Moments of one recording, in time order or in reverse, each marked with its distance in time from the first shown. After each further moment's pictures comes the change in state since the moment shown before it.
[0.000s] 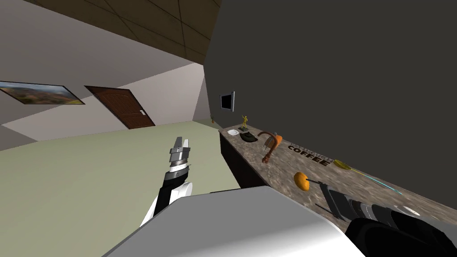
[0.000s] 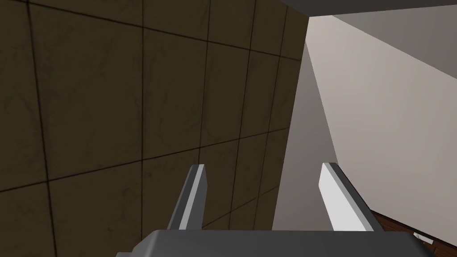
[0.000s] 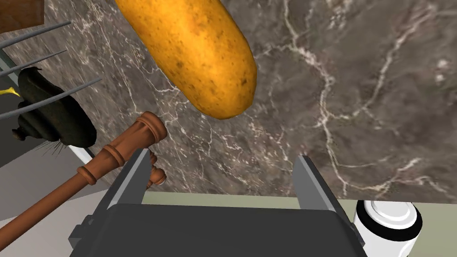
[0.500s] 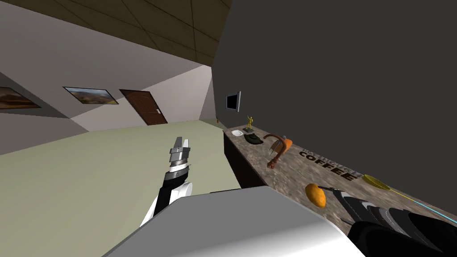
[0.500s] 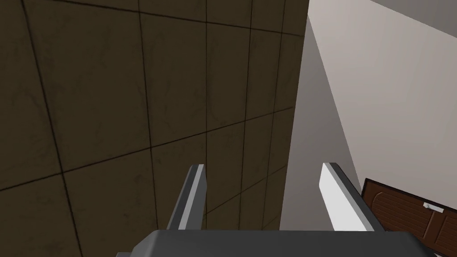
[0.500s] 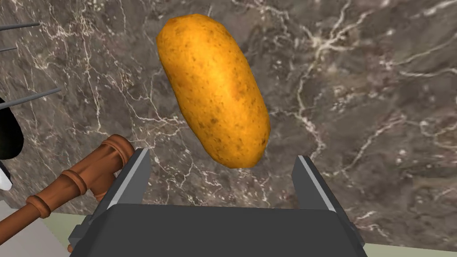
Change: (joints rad) left arm 0.000 0.000 0.000 0.000 0.000 0.000 0.000; right arm 0.077 -0.100 -0.054 0.052 0.135 -0.044 0.033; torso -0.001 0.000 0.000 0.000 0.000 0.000
